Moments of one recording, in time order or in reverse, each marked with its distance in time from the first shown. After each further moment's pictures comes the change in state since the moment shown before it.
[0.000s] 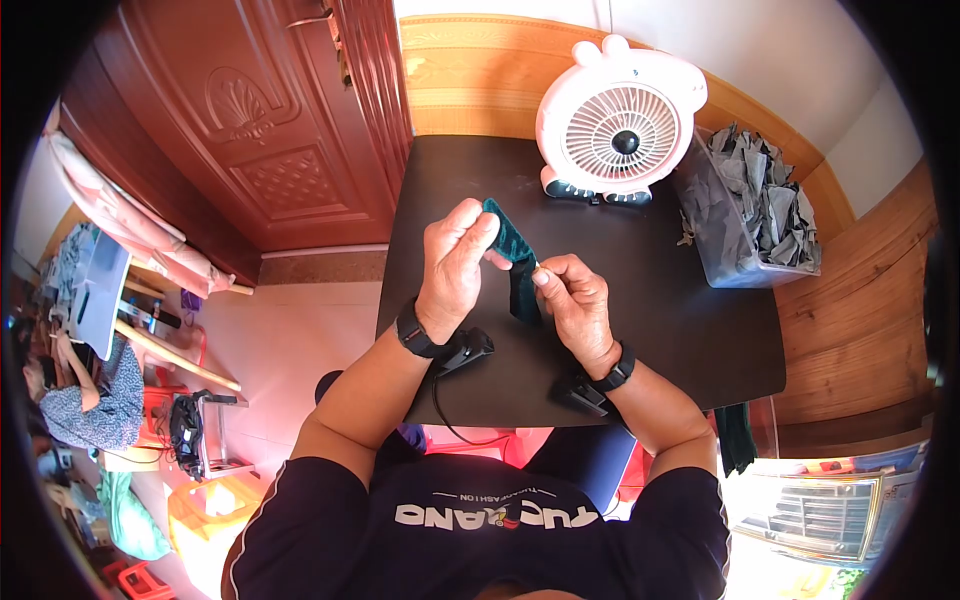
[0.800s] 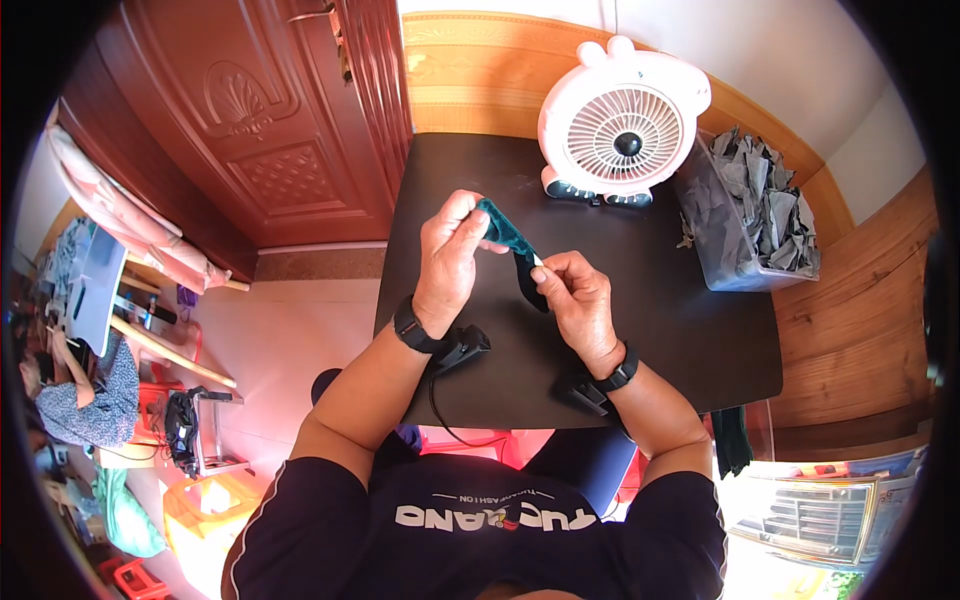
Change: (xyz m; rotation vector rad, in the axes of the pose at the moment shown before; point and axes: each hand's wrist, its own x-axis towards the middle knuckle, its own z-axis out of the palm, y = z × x) left_hand 0.006 -0.015 -0.009 -0.037 0.071 -0.030; right_hand 0.007 0.001 -0.006 -0.198 0.036 0.018
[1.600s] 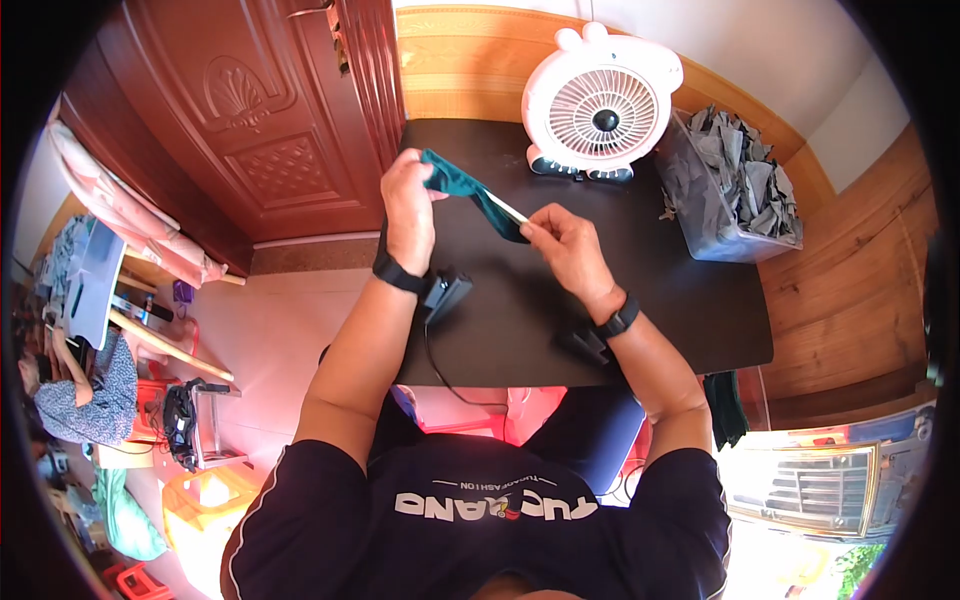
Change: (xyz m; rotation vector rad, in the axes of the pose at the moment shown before) left_hand 0.021 -0.005 -0.038 0.067 0.253 0.001; right_hand 0.016 -0.010 -0.018 -0.434 -0.105 -0.019
